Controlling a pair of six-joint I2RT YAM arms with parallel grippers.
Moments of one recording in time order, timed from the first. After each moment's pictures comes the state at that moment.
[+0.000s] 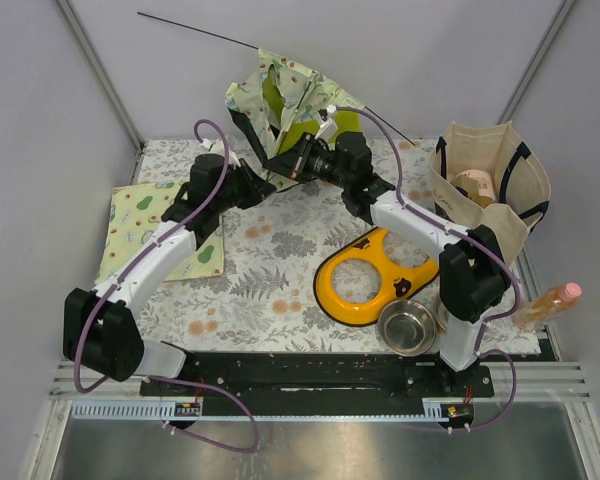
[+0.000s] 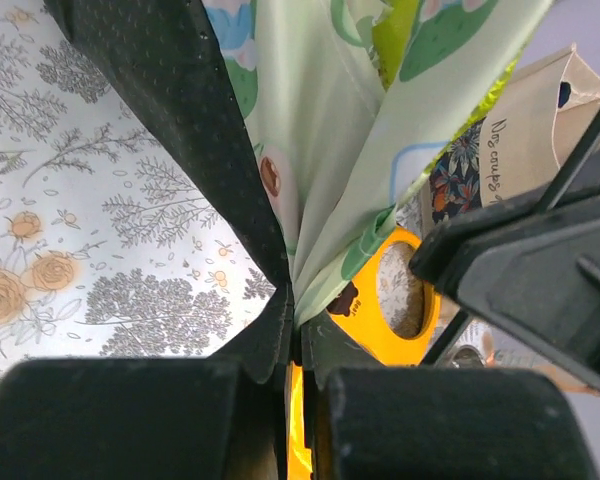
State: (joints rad) left arm -0.37 1.36 1.09 -0.11 0.20 -0.68; right arm 0.61 1.84 1.49 0.36 -0.44 0.93
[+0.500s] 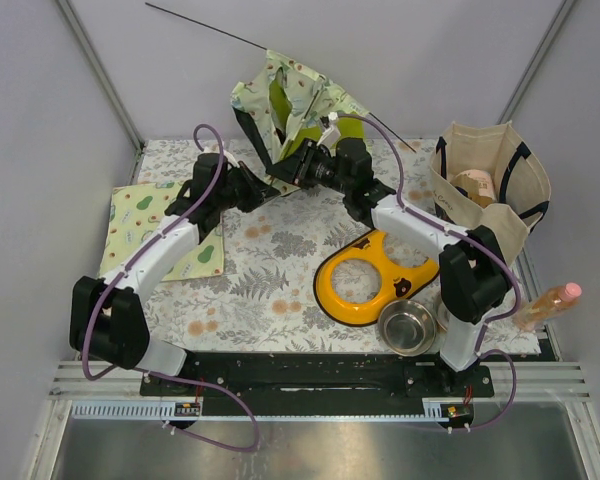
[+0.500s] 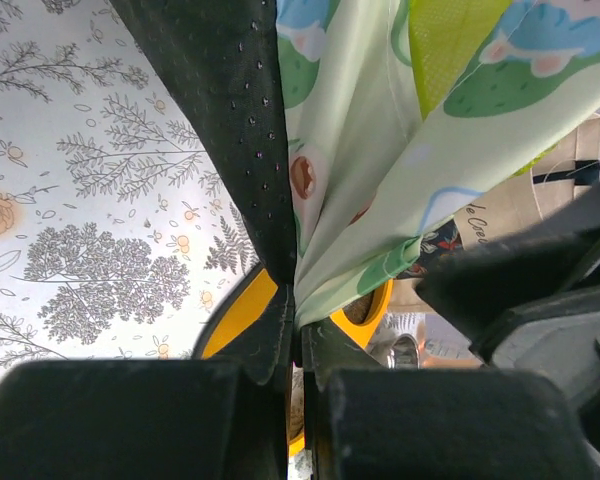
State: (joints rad) left arm -0.34 1.44 1.12 -0.14 0.29 -0.88; right arm 0.61 1.83 1.42 0.39 -0.42 0.91
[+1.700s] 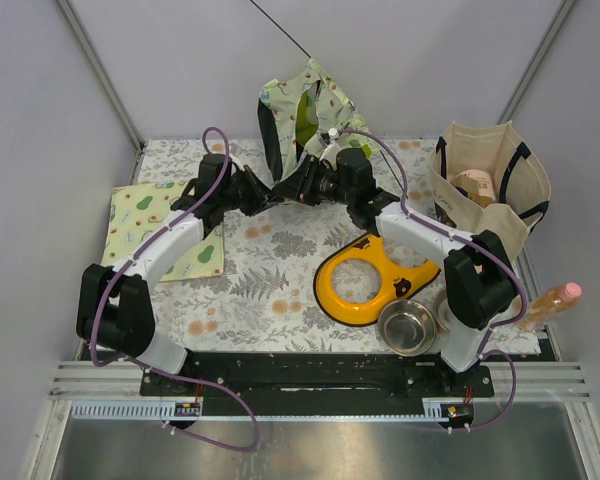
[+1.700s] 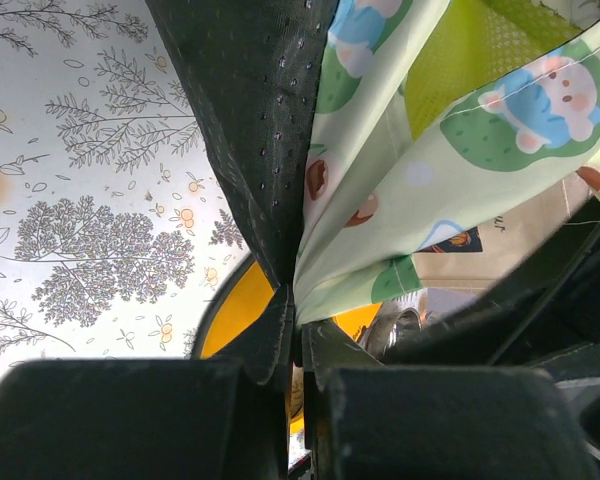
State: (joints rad) left arm -0.32 1.51 1.13 -0.16 0.37 -0.89; right arm 0.61 1.77 1.33 0.26 -0.44 0.93
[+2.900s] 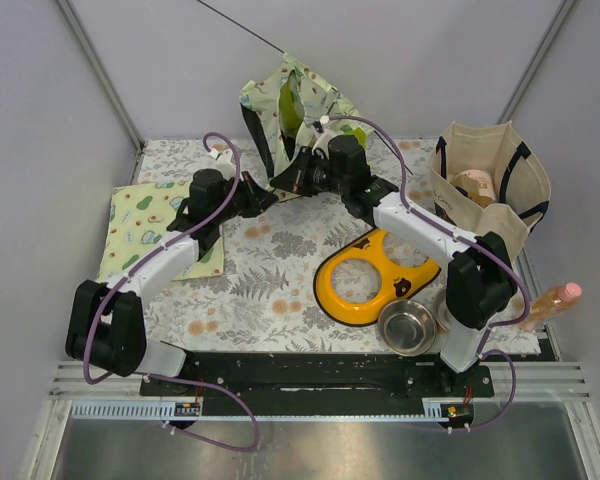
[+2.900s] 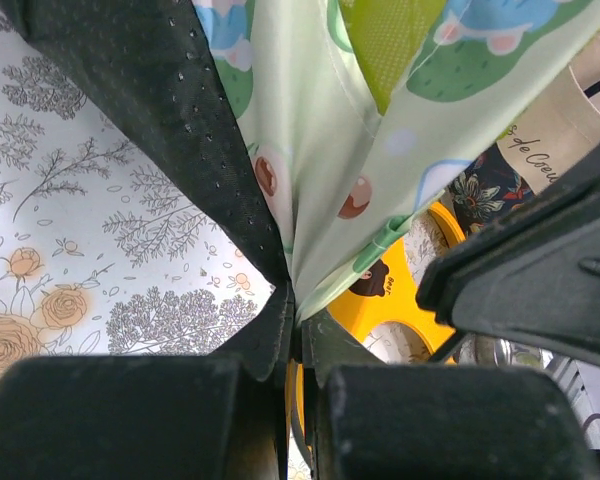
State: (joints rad) left arm -0.32 1.41 0.93 0.14 0.36 -0.57; right arm 0.63 1.78 1.48 0.06 -0.35 0.80
